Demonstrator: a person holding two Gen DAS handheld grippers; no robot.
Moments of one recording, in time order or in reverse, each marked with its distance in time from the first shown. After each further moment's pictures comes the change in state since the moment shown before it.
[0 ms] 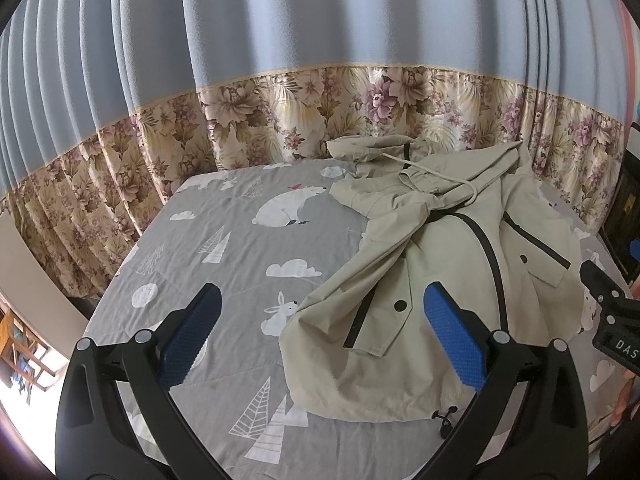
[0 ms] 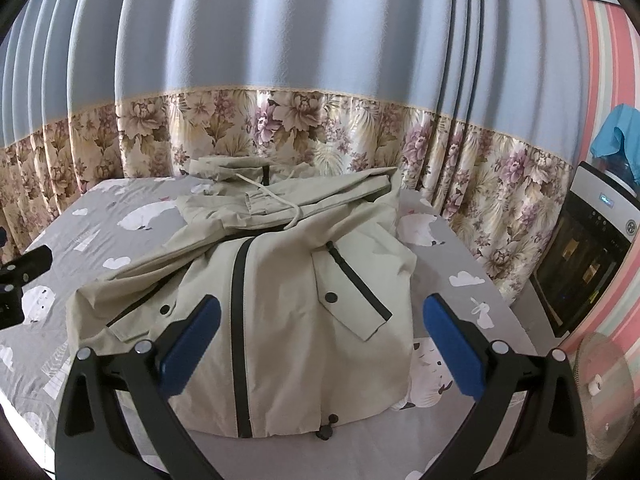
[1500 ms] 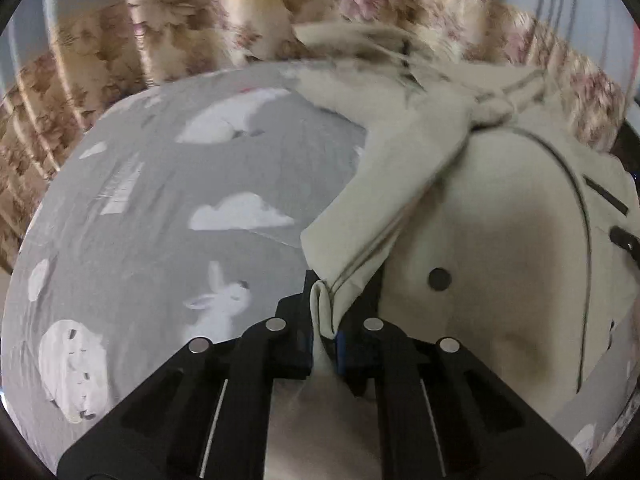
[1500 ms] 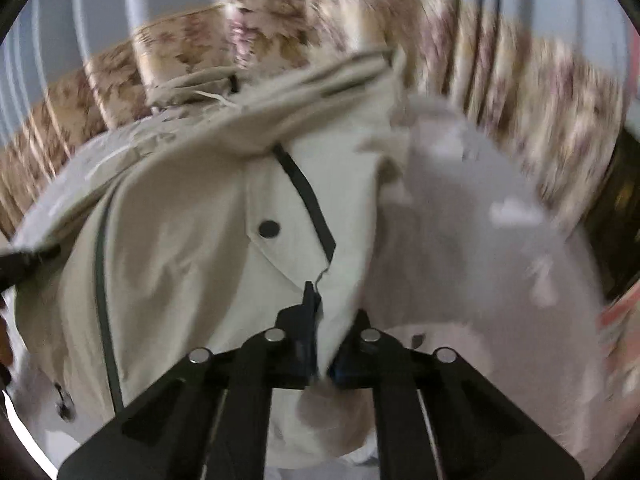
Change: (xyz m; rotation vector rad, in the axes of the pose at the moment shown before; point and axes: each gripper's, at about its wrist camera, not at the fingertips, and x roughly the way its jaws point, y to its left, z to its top) left arm 0.168 0.011 -0.021 -0.013 0.254 -0.180; right arm 0.129 -0.064 -0.035 -0.032 0.251 0.112
